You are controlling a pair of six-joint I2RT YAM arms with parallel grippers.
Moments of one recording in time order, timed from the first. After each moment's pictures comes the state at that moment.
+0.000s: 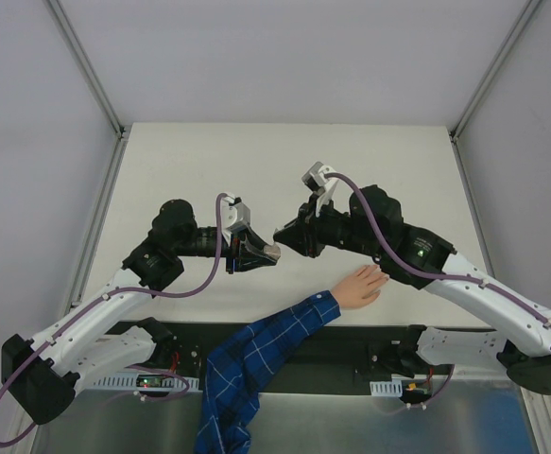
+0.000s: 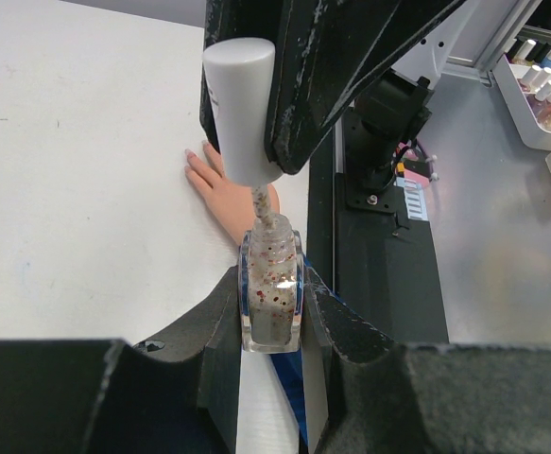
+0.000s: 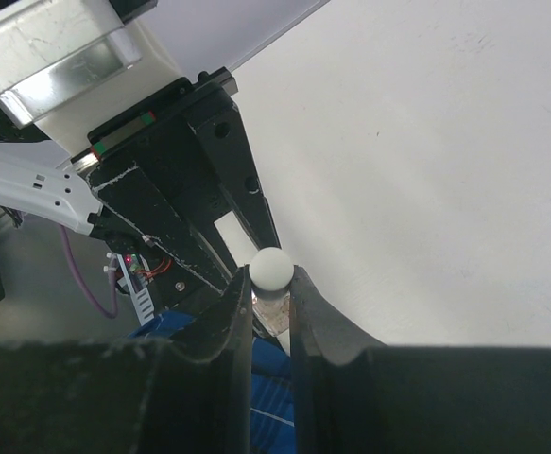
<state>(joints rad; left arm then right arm) -0.64 0.90 0.73 0.01 0.90 -0.07 1.02 1.08 1.22 -0.41 -0.13 0.28</state>
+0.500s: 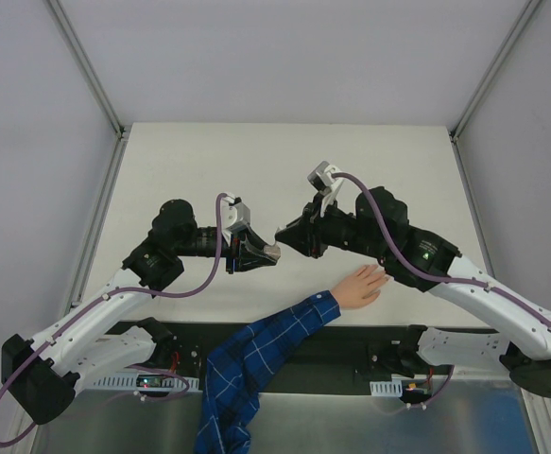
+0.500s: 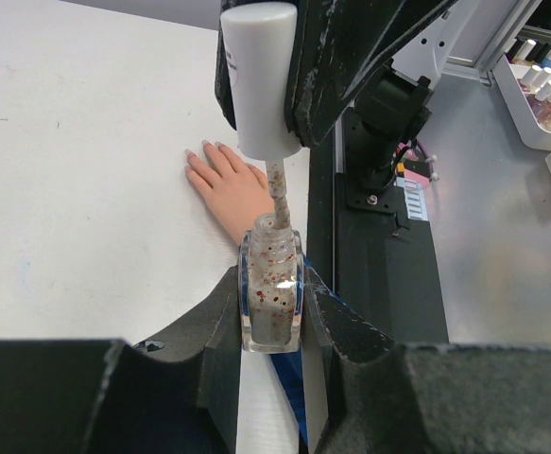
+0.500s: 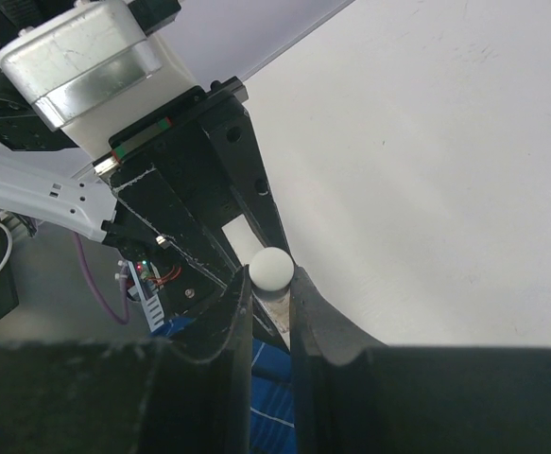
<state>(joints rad) -0.64 0.90 0.73 0.01 0.90 -0.07 1.02 1.05 1.20 -0.39 -0.13 0.30</state>
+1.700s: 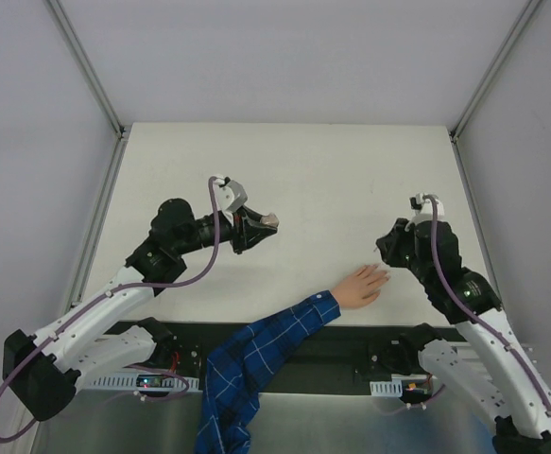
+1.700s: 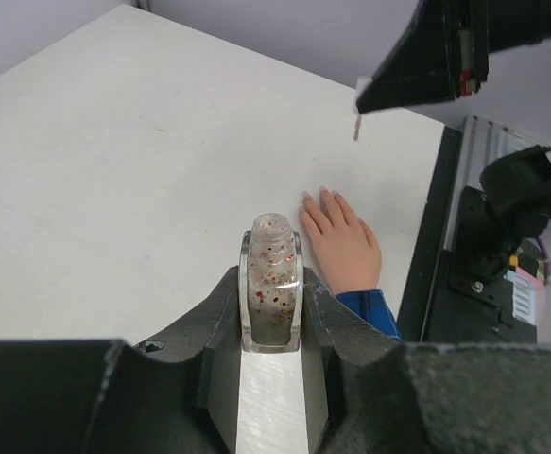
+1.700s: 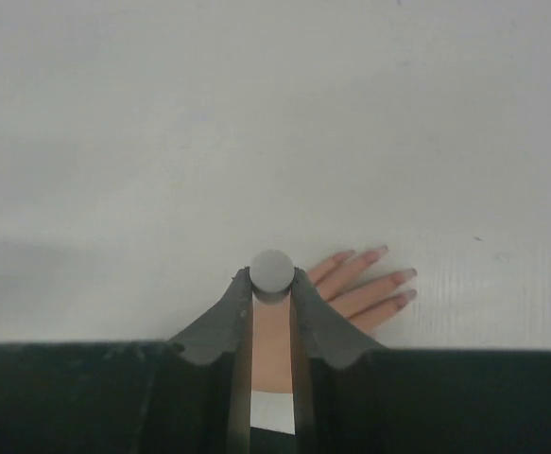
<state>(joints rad) -0.64 0.90 0.73 0.12 0.57 -0.13 0.55 0.64 0.83 -0.69 0.22 0.41</state>
